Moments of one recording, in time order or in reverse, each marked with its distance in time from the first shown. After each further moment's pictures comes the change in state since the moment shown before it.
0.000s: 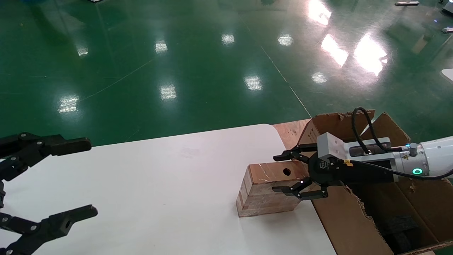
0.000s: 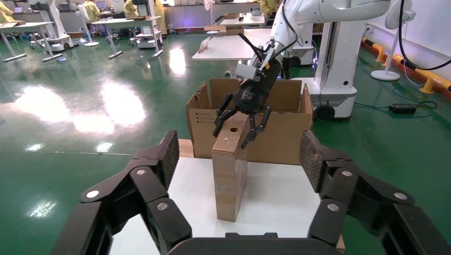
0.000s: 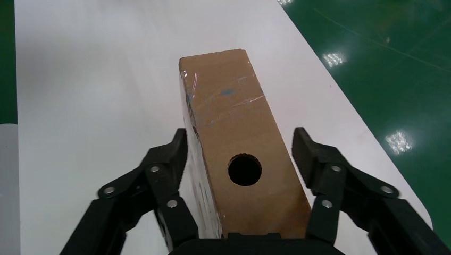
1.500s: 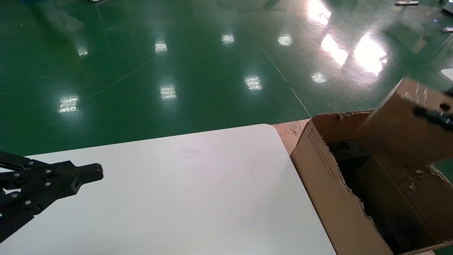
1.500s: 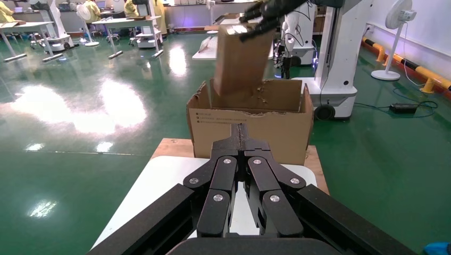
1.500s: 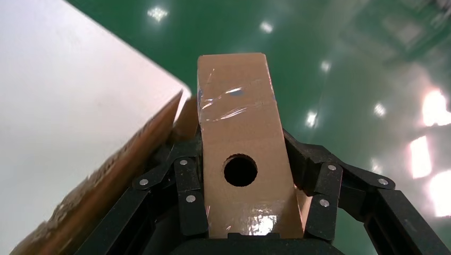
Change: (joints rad) left arm -0.001 -0.001 0.002 0.001 -0.001 0.000 0.001; right arm 0.310 0.489 0.043 0.133 -0.064 0.137 0.315
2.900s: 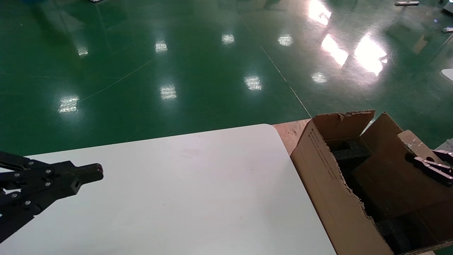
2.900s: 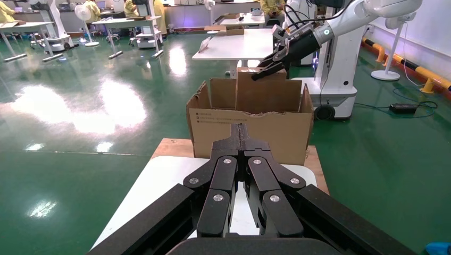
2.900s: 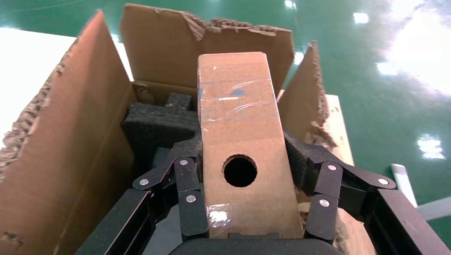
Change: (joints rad) left arm -0.001 -0.001 0.003 0.000 -0.002 -0.001 0.001; right arm -0.598 -0.284 0.102 -0.854 0.510 -0.121 -0.207
